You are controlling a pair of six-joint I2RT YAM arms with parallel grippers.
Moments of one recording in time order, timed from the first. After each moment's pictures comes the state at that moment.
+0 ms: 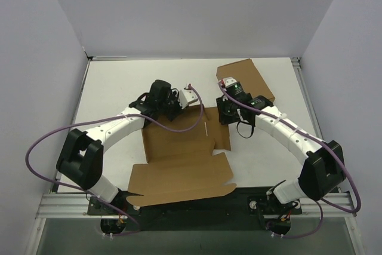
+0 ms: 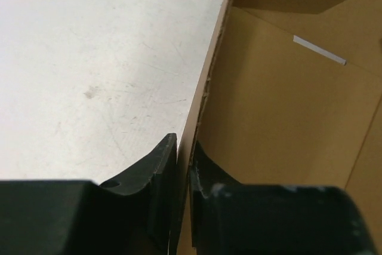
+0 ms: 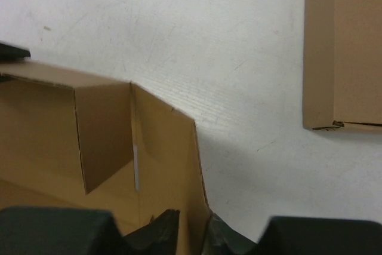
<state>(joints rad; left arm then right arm) -0.57 1.57 1.10 -0.20 0.27 0.49 0.56 1.44 1.13 -0.62 0.06 0.21</state>
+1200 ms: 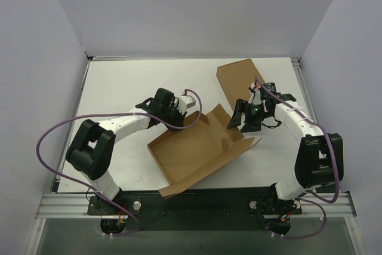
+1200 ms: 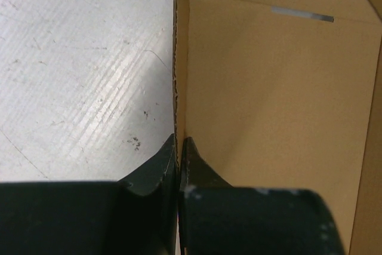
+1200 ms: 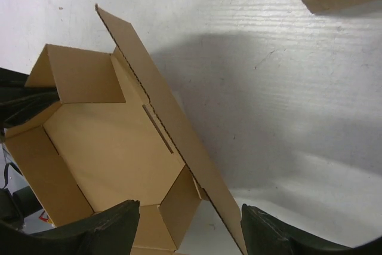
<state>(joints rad) -0.56 1.69 1.07 -0.27 0.37 0.19 0.13 1.52 1.02 -0.72 -0.53 0.23</state>
